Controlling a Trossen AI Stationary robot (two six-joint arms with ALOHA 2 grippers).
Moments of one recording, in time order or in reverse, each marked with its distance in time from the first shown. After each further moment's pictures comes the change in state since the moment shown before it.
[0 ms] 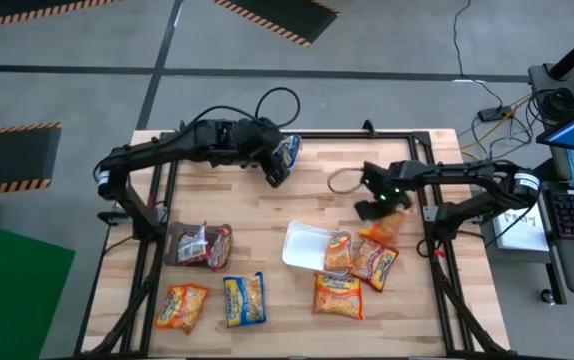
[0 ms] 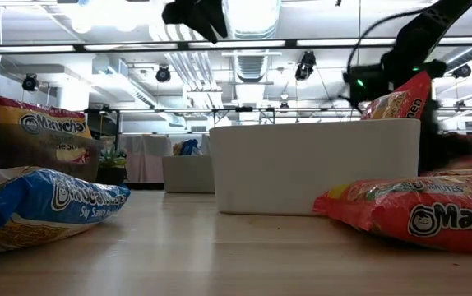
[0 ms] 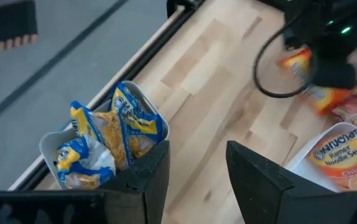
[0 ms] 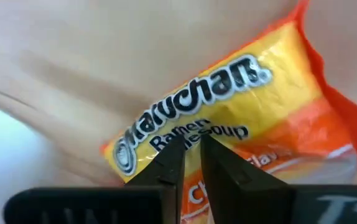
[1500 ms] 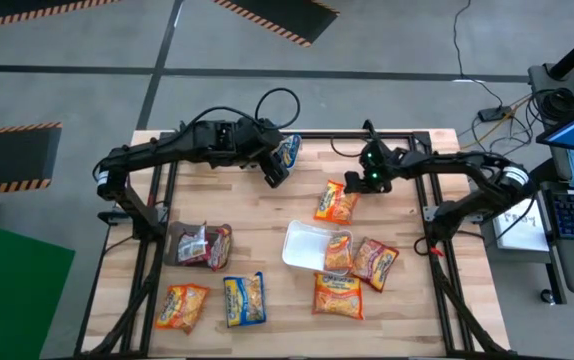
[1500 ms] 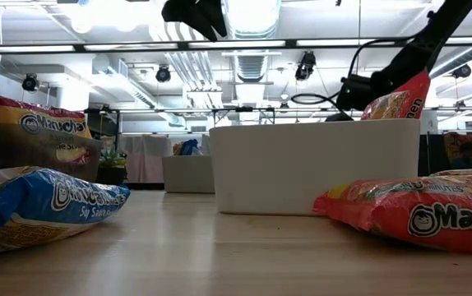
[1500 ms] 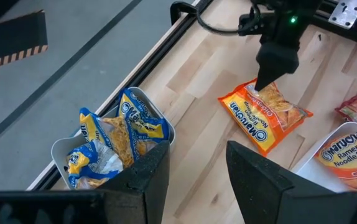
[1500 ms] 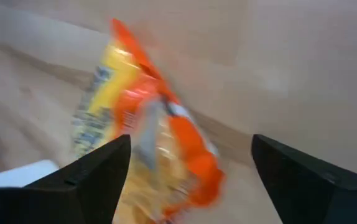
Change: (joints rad) left arm -0.016 -0.008 -0.001 0.002 -0.035 0.029; right arm -0.246 0.111 -0.032 0.535 -0.107 -0.038
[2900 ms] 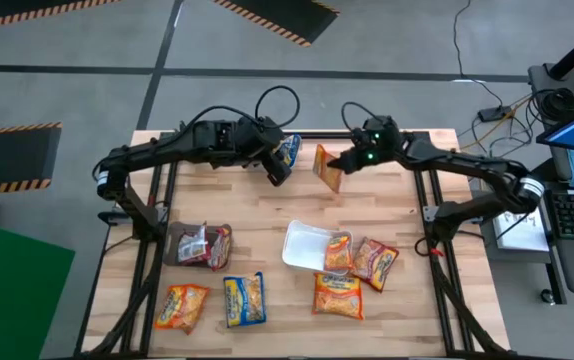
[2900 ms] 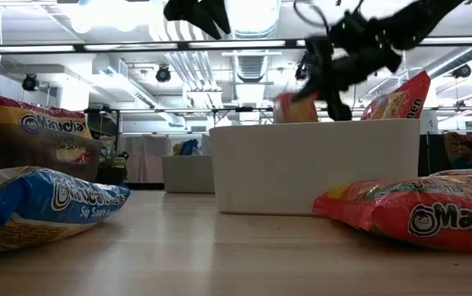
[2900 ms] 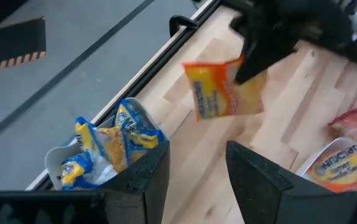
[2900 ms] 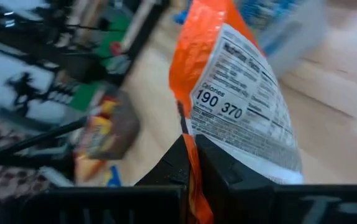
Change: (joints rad) left arm -0.003 -0.002 0.000 0.045 -0.007 -0.012; right arm 0.070 -0.155 0.196 0.207 -0.109 -0.094
